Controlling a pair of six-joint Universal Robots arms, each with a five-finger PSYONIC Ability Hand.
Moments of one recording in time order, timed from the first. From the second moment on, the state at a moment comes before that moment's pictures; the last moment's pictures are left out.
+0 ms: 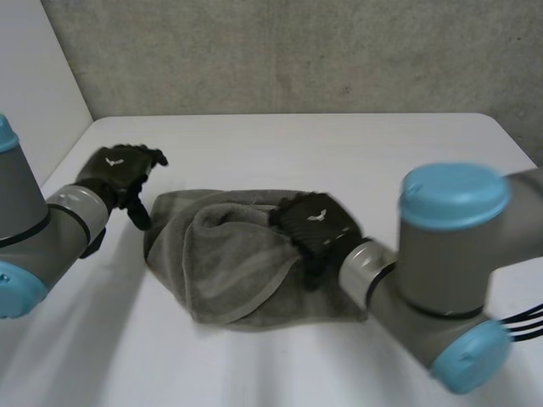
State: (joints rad) left arm 4.47 -1.92 -1.51 3.17 -1.43 3.38; right arm 2.24 -1.10 1.46 -0.03 1.42 2.91; left_hand 0.32 0.33 0.33 0.33 0.15; right_hand 0.30 0.27 0.25 0.26 0.08
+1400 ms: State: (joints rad) left arm 4.35 -1.99 -1.58 3.17 -1.40 3.38; right arm 1.79 -1.14 1.46 0.02 1.52 2.84; left_hand 0.42 0.41 0.41 0.41 0.24; right_hand 0.30 0.28 0.27 0.27 0.11
